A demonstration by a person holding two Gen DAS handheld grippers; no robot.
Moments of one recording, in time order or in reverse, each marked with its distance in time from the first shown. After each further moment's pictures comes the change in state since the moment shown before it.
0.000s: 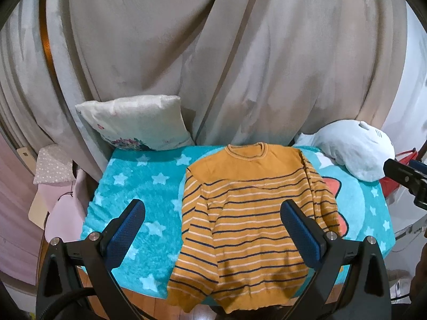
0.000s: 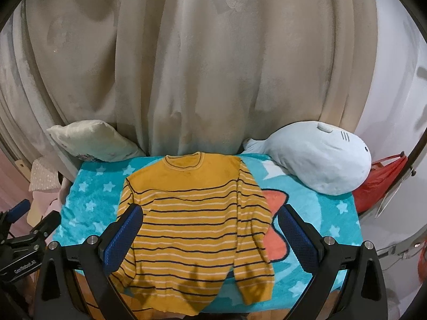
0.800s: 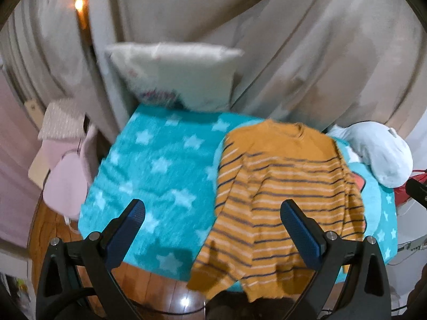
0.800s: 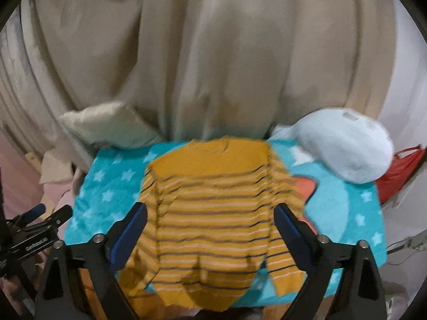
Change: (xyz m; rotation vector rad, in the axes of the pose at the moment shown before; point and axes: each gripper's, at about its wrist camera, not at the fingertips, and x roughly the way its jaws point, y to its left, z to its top) left arm 0.047 0.109 -0.045 -0.181 0.153 0.033; right arm 0.037 0.052 -0.026 -0.016 0.103 0.110
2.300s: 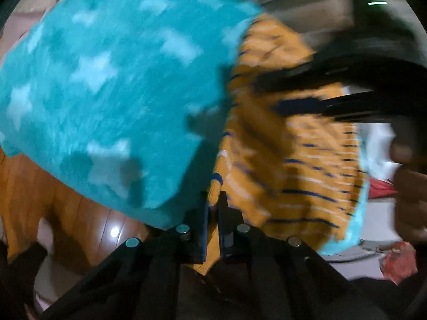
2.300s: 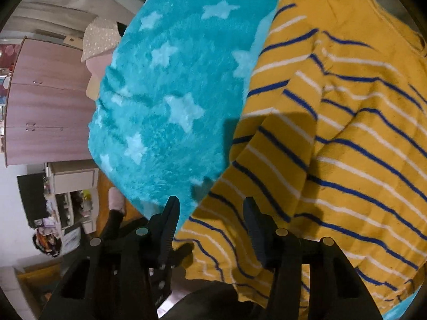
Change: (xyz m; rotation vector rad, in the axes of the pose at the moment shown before) left arm 0.149 0.057 -0.150 -0.270 0.338 -0.338; right arm 0.303 0.175 -0.068 -0.220 0.800 0.396
